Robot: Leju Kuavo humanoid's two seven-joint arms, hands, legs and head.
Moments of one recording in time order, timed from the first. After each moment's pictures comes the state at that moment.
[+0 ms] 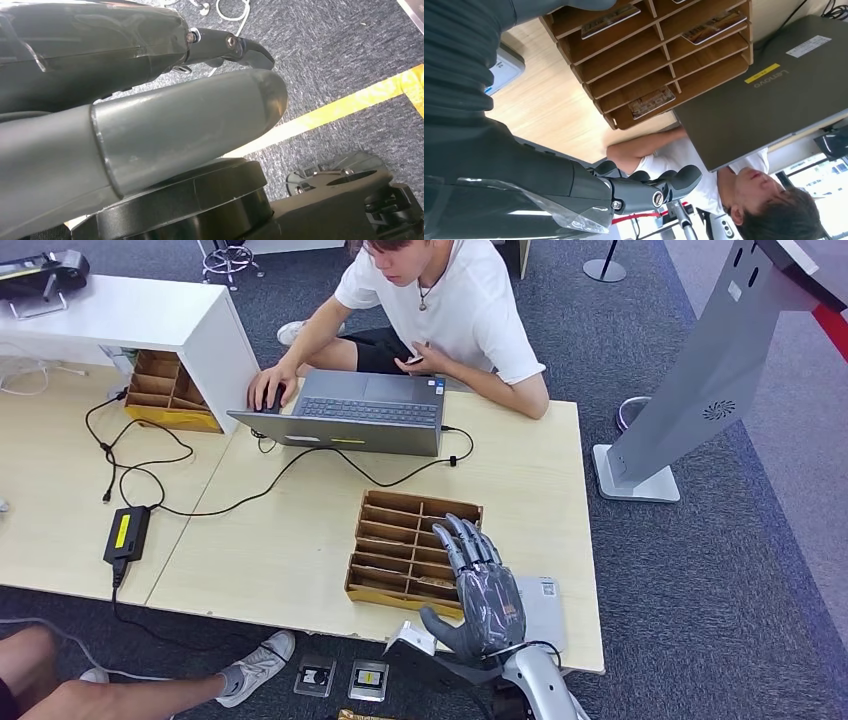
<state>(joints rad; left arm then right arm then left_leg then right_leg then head) -0.11 0.04 -1.16 -0.37 0.58 0.48 0.23 -0.22 -0.07 0.95 -1.36 0.96 -0.41 0.18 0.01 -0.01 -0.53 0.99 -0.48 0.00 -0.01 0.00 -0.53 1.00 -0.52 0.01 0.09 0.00</state>
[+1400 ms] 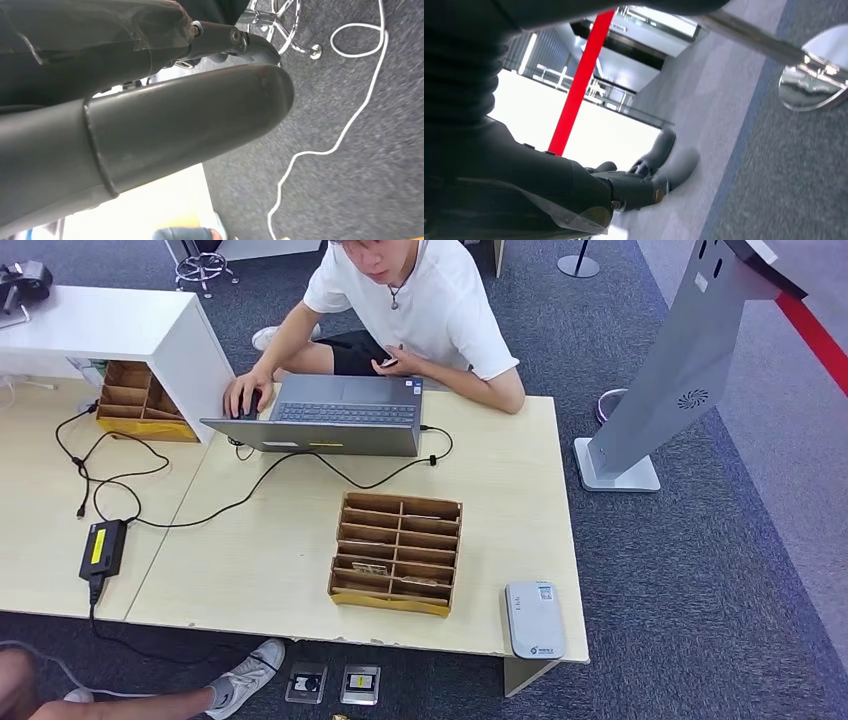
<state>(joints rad) -0.20 0.57 -1.37 -0.59 0.61 0.09 0.69 0.56 -0.04 0.34 -1.60 1.57 1.30 0.70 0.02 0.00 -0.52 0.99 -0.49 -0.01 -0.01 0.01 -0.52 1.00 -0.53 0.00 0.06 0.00</state>
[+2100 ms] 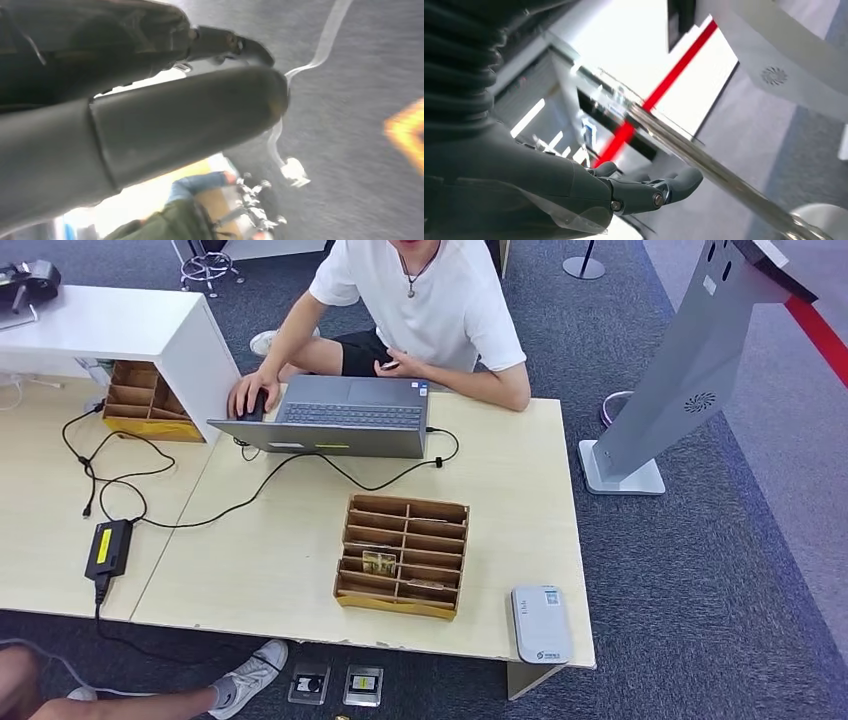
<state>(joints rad) -0.23 0.35 -1.50 -0.54 0.81 0.00 0.62 1.28 0.15 0.09 -2.07 1.58 1.28 0.70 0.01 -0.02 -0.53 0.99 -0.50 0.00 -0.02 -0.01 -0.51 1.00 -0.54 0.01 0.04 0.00</state>
